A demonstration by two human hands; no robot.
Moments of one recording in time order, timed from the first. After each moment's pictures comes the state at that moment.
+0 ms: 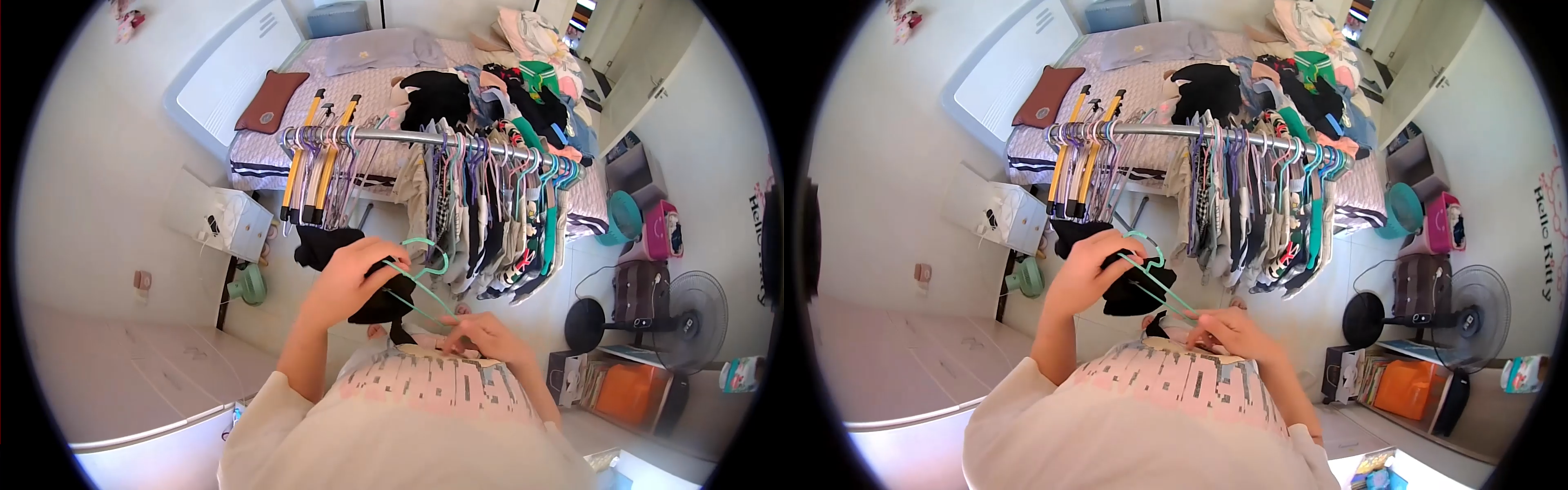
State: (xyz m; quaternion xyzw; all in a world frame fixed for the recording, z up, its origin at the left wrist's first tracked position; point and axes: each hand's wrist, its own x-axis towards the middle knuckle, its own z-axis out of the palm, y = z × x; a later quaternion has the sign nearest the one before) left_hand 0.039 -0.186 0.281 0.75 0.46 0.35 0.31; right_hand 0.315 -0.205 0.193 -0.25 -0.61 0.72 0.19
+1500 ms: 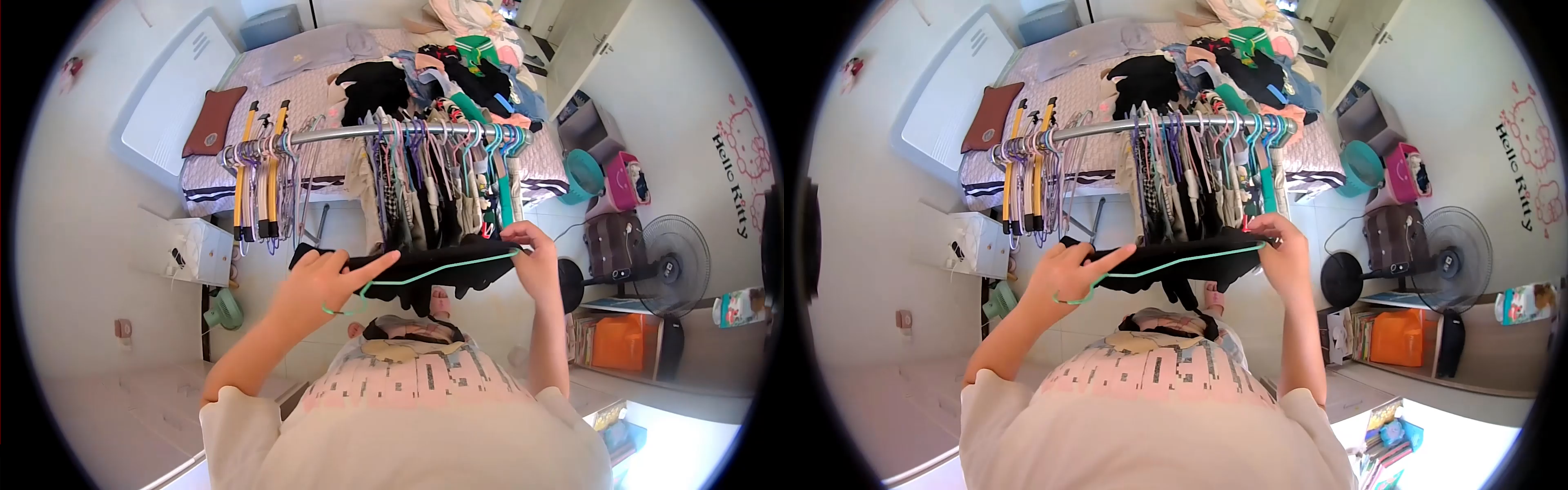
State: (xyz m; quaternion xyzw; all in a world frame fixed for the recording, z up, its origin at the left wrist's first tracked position) left_hand 0.051 -0.189 0.274 0.89 0.43 0.12 0.02; right_hand 0.380 -0.163 0.238 -0.60 -0.58 0.35 0.43
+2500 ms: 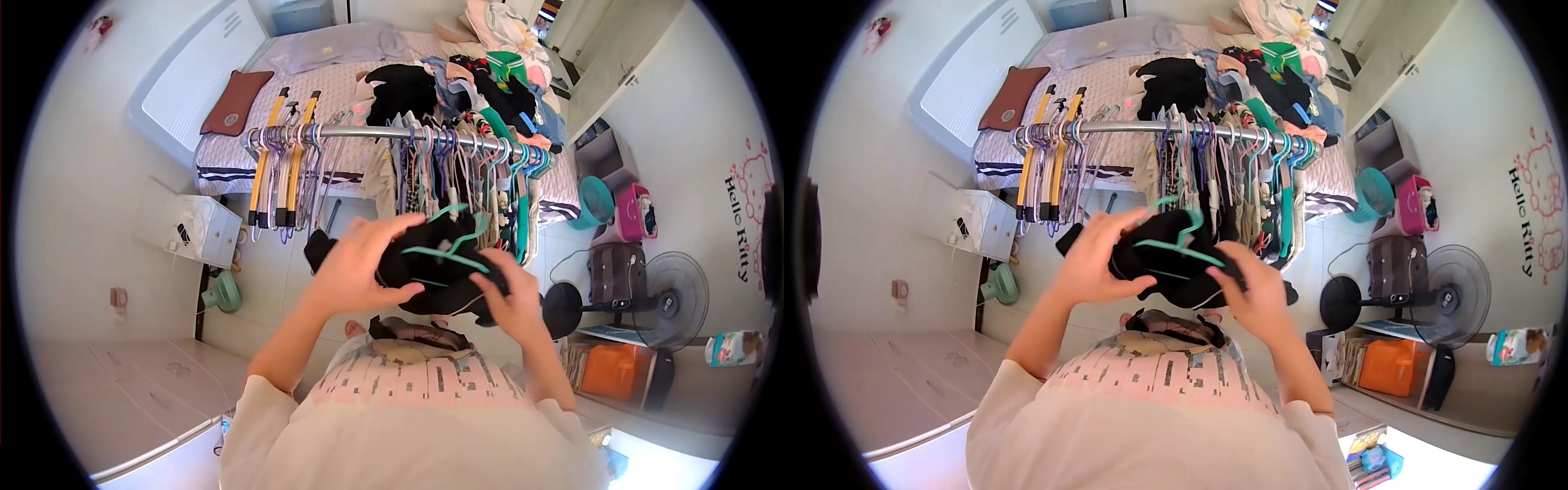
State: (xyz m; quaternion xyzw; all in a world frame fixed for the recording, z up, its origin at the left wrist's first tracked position) left_hand 0.075 -0.167 0.281 0.79 0.39 0.44 0.20; right_hand 0.326 -0.182 0.264 -0.47 -0.75 0.28 0.36
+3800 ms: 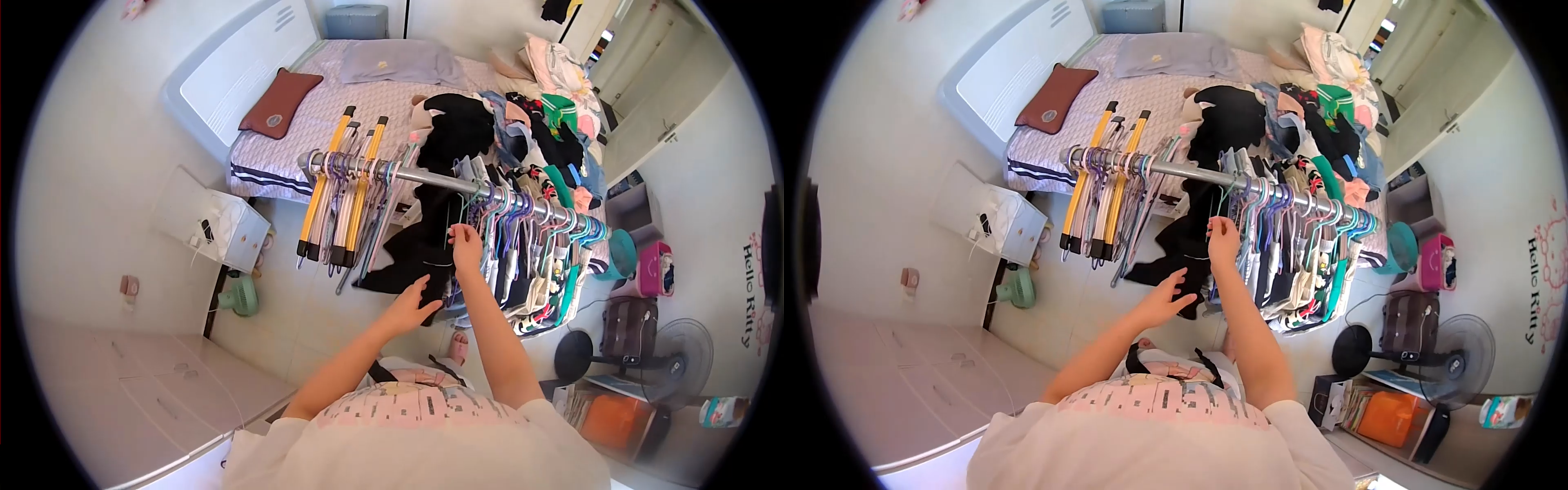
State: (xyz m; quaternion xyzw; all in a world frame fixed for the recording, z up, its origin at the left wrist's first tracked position) left_hand 0.024 -0.127 0.087 0.55 0.57 0.32 0.52; right_hand 0.146 0.020 0.063 -0.58 -0.43 0.49 0.49
